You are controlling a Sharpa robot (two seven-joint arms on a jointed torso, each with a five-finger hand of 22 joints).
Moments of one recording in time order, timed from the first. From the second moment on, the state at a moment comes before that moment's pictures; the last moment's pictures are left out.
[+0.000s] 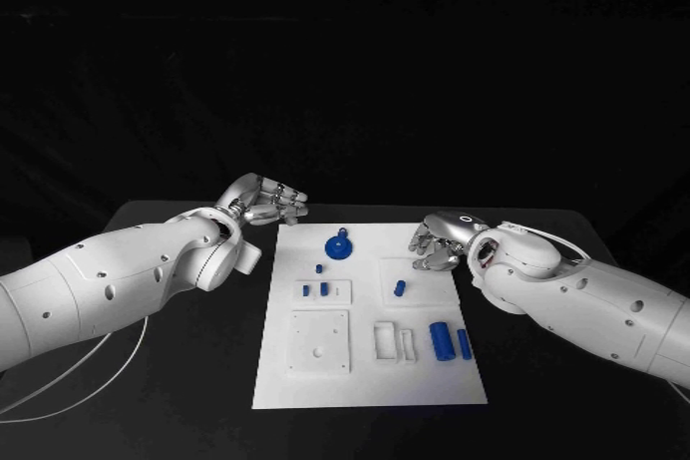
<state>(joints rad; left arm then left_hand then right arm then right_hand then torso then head) 1.27 -0.70 -0.13 1.23 -0.47 -0.38 0.25 1.39 -0.09 0.31 -0.10 0.20 1.11 0.12 0.07 0.06 1.23 0.08 0.06 0.06 1.21 0.02 0.51 0.19 0.08 1.10 0.00 0.08 1.21 0.96 -0.75 0.24 1.35 -1.76 -0.16 -0.17 1.21 -0.17 0.40 -0.20 0.35 1.13 0.11 0.06 0.07 1.25 0.06 0.06 0.06 1.46 -0.05 0.65 0.88 0.16 1.40 -0.06 0.78 0.71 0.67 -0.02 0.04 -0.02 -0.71</state>
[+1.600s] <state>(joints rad) 1.27 -0.70 -0.13 1.22 -0.44 -0.37 0.26 1.40 -0.09 0.30 -0.10 0.20 1.11 0.12 0.07 0.06 1.23 0.08 0.06 0.06 1.22 0.02 0.50 0.21 0.08 1.10 0.00 0.07 1.21 0.94 -0.72 0.23 1.35 -1.84 -0.18 -0.22 1.22 -0.14 0.72 -0.21 0.14 1.26 0.07 0.06 0.12 1.37 0.03 0.06 0.07 1.46 -0.07 0.67 0.89 0.12 1.44 -0.09 0.74 0.93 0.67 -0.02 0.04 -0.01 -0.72</state>
